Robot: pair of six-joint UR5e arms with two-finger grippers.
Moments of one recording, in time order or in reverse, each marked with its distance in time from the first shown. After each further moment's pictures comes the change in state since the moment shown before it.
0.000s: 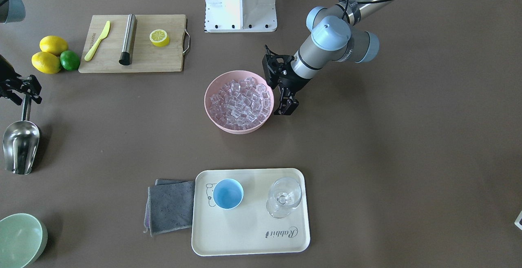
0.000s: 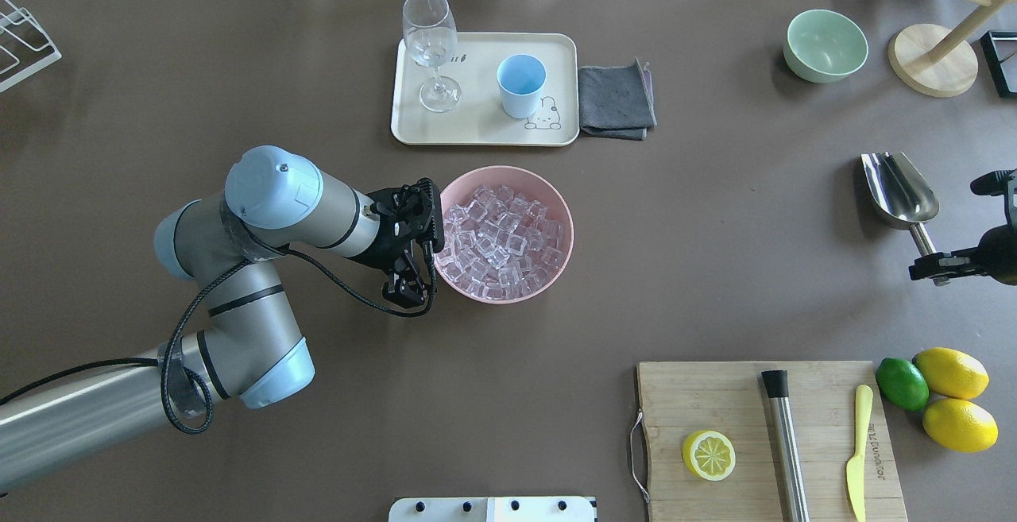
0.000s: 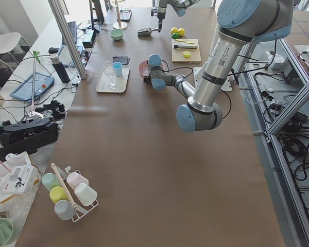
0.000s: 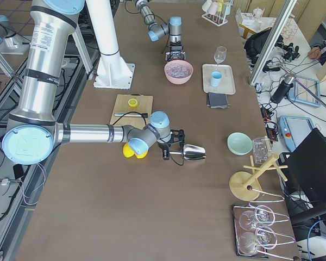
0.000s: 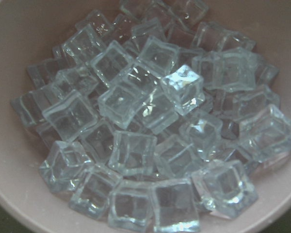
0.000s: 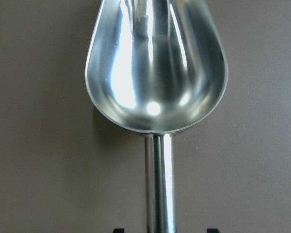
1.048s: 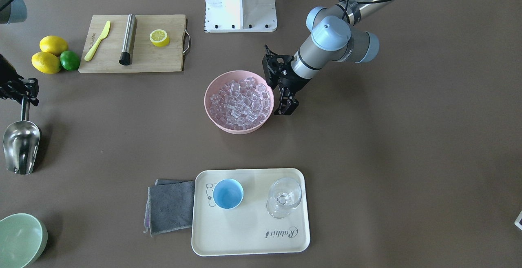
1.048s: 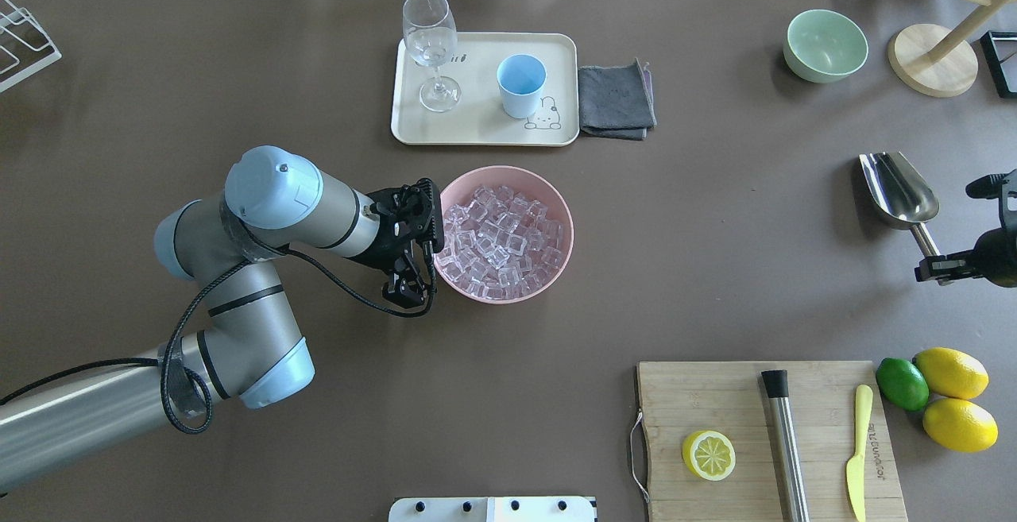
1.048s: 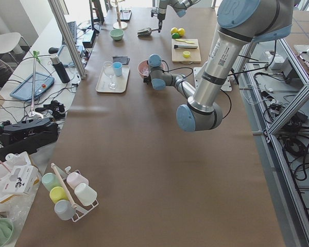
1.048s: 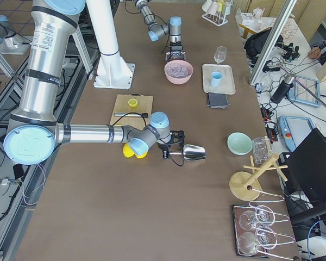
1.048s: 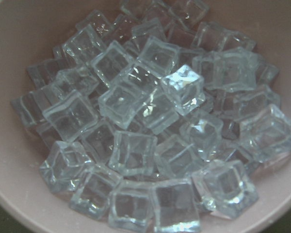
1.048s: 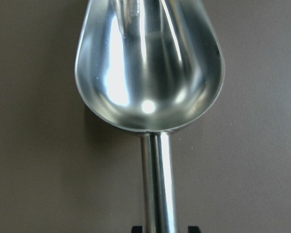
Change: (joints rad) left arm 0.000 0.000 0.001 -0.002 0.000 0.000; right arm -0.016 0.002 -0.010 0.000 -0.025 0.008
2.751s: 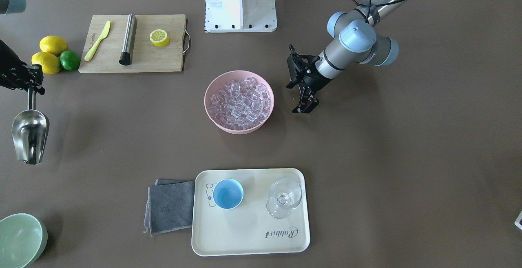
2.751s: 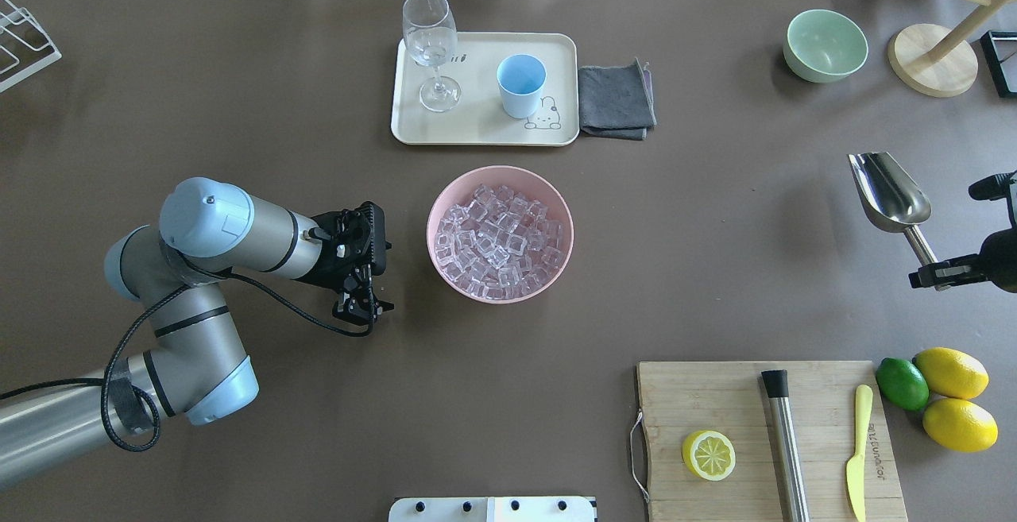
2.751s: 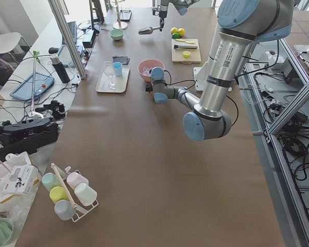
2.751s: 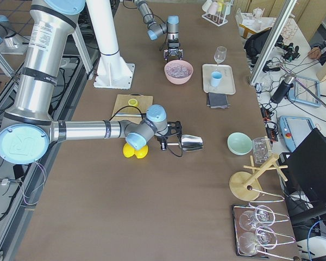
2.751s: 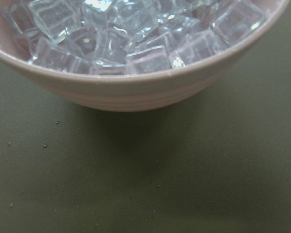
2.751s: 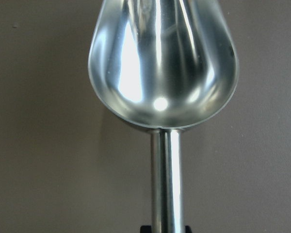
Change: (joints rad) left arm 0.000 0.137 0.000 -0.192 -0.008 0.001; right arm 0.008 -0.038 0.098 0.011 0.079 -0.046
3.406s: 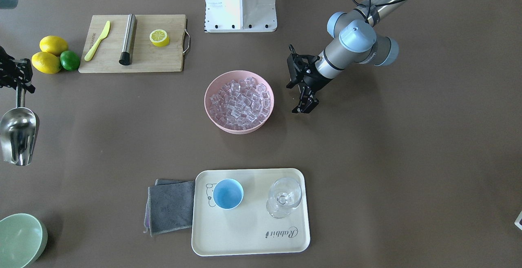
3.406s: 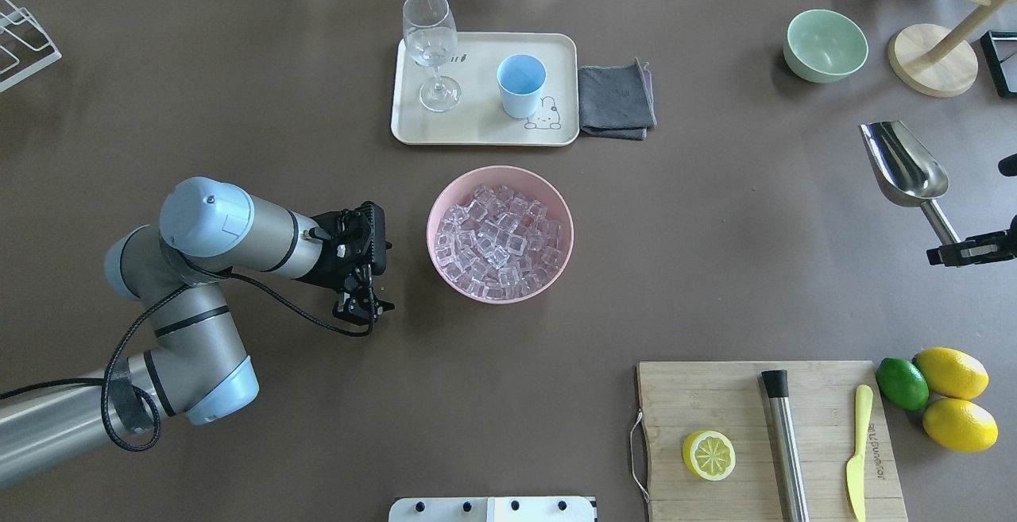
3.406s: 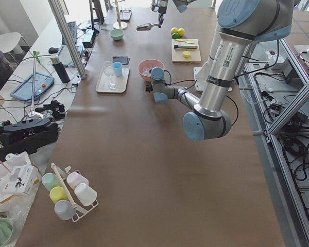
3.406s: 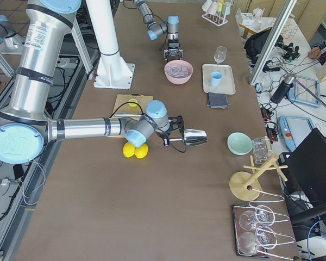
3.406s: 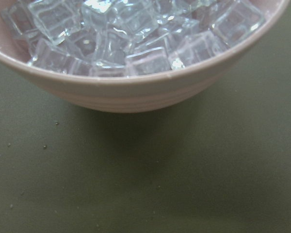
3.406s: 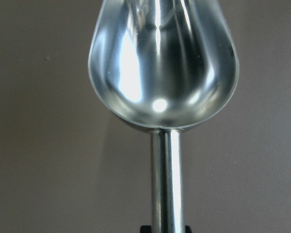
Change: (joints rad) left arm 0.000 -0.001 0.000 0.000 -0.001 0.001; right arm 0.080 -0.006 0.052 -0.015 0.020 -0.096
